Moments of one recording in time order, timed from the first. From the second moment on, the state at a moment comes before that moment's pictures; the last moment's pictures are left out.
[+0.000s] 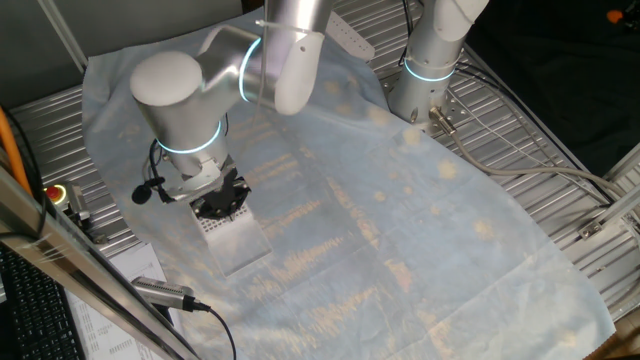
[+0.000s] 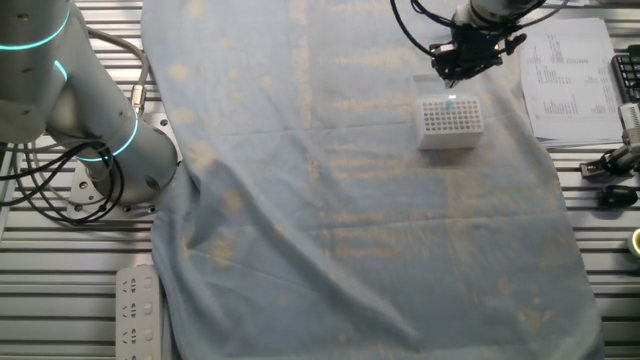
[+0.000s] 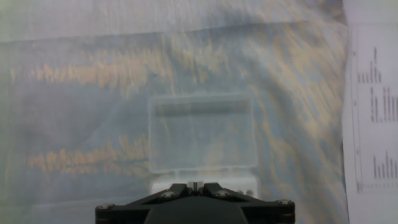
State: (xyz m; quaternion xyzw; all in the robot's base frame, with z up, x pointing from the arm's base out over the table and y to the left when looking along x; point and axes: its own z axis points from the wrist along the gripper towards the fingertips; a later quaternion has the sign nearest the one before) arm 0.599 0.119 0.099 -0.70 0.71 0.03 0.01
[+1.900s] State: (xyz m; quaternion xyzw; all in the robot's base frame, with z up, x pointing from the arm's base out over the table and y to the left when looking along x) arm 0.563 -0.058 0.133 -0.10 0.99 0.00 -0.01
